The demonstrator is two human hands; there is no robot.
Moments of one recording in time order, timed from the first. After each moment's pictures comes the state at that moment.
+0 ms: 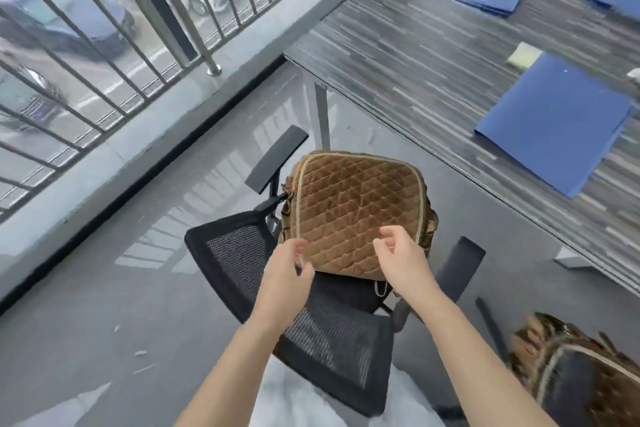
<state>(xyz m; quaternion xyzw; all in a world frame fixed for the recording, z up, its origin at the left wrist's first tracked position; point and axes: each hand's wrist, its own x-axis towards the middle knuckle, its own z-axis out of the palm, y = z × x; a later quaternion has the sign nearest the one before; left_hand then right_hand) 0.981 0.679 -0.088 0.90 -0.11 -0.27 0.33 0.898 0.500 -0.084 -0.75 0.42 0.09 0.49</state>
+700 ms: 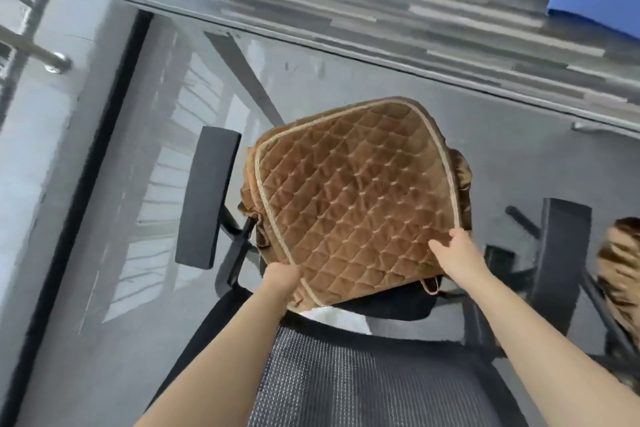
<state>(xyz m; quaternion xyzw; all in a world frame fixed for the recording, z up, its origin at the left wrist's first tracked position) 1.173 0.600 -0.351 0.81 0.13 -0.55 0.14 0.942 0.426 -0.359 -0.54 0.71 0.19 0.42</state>
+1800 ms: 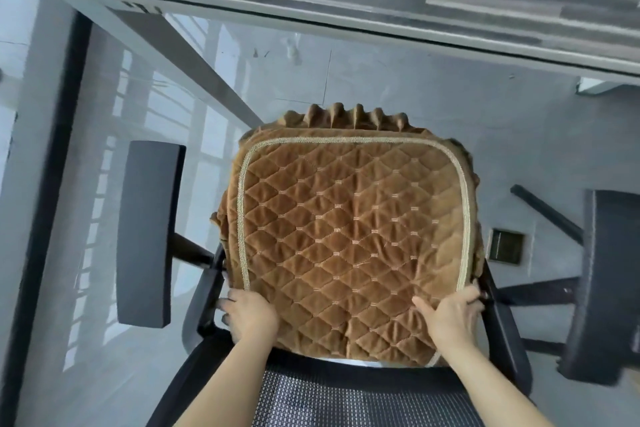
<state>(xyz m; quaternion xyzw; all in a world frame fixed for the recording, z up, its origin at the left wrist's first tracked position) 1.178 0.618 -0.429 0.92 0.03 -0.39 -0.07 0.932 0.514 -0.423 -0.42 0.82 0.18 0.36</state>
